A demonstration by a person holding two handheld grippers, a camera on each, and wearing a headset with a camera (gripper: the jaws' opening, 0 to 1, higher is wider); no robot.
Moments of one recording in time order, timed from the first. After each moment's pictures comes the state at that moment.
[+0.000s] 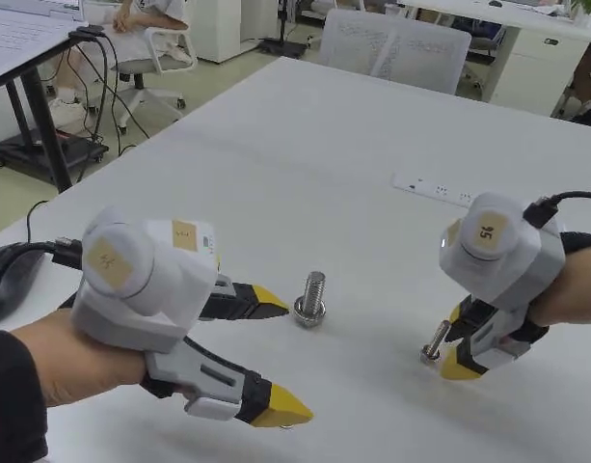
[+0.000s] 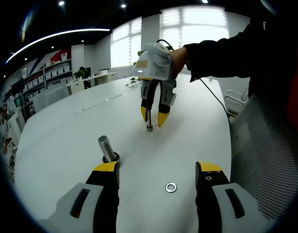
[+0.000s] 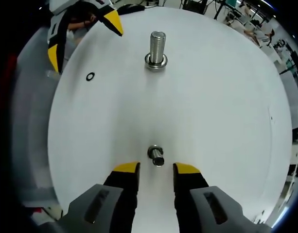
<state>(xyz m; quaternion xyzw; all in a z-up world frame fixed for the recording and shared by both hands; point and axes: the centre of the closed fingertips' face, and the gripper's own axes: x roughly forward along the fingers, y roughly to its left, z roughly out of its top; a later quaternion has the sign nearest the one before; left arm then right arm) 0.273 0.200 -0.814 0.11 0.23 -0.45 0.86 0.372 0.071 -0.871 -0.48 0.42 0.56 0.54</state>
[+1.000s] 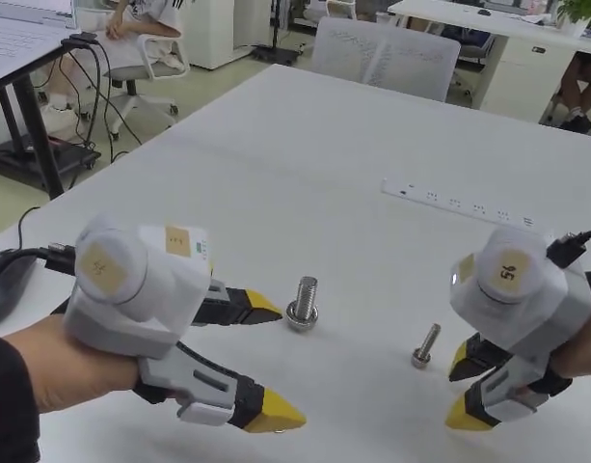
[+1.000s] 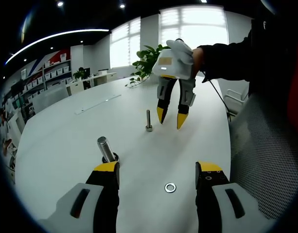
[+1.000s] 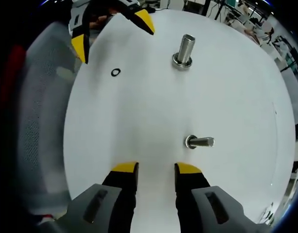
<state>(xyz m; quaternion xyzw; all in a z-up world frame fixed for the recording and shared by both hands) 0.272 0.199 -0.812 0.11 0.23 -0.45 0.86 0.320 0.060 -0.865 -0.46 0.42 0.57 0.54</state>
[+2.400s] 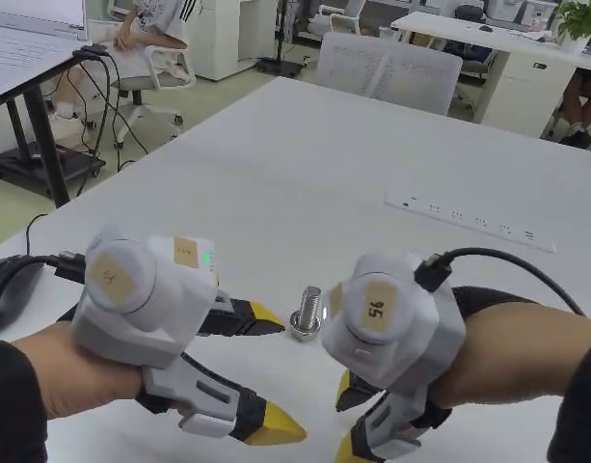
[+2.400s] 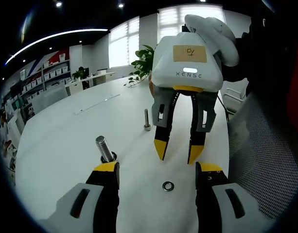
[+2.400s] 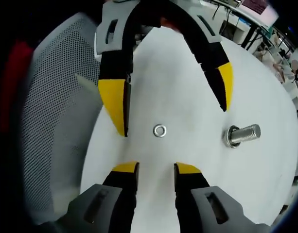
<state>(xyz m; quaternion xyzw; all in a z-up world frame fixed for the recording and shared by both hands) 0.268 0.200 -0.812 0.12 0.23 -0.45 0.85 0.250 0.164 -0.865 -0.49 0.35 0.66 0.45</state>
